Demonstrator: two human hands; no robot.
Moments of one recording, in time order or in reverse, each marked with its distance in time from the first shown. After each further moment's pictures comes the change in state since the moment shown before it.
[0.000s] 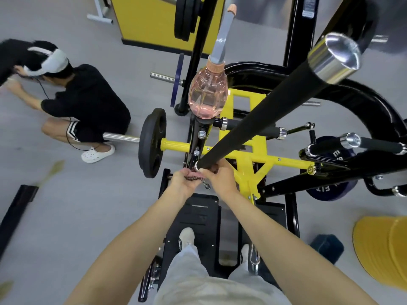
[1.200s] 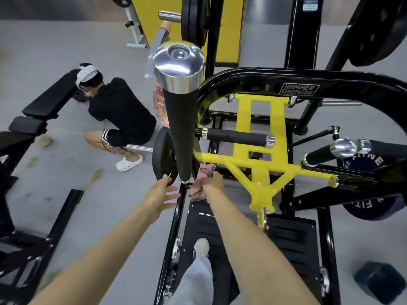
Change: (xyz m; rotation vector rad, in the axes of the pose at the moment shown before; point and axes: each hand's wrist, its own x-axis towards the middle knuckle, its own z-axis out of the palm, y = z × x) left_hand -0.063 -0.009 0.000 0.858 0.234 0.344; right_hand 0.055 0.043 -0.005 0.134 -0.079 0.544
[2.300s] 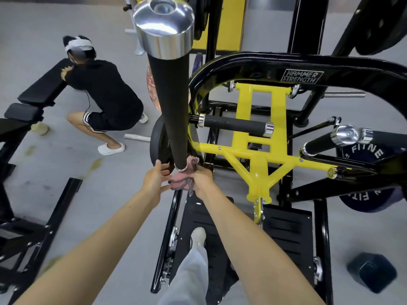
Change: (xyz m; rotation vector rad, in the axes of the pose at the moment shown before) left_hand 0.009 0.000 0.013 -0.091 0.157 0.087; right_hand -0.015 0.010 0.013 0.491 -0.308 0.090
